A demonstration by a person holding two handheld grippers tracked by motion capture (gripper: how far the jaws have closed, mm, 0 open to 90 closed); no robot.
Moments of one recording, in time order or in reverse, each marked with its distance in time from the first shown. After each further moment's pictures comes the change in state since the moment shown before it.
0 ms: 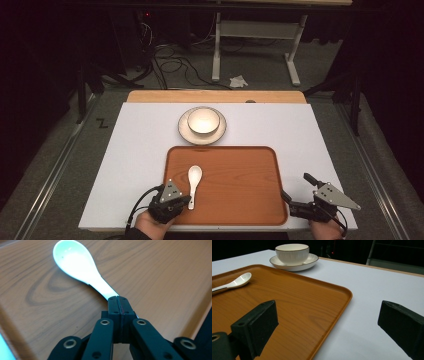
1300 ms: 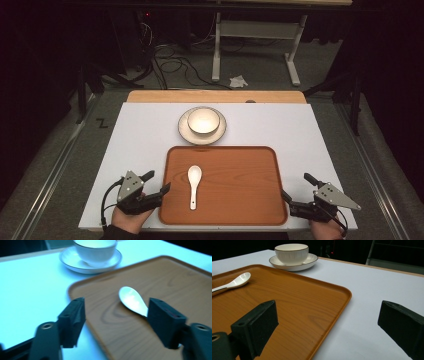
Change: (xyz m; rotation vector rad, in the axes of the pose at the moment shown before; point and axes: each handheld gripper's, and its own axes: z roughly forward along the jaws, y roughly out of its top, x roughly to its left) left arm 0.049 -0.014 -0.066 -0.328 0.205 -0.114; right arm 0.000 0.000 0.000 0.002 -0.003 0.006
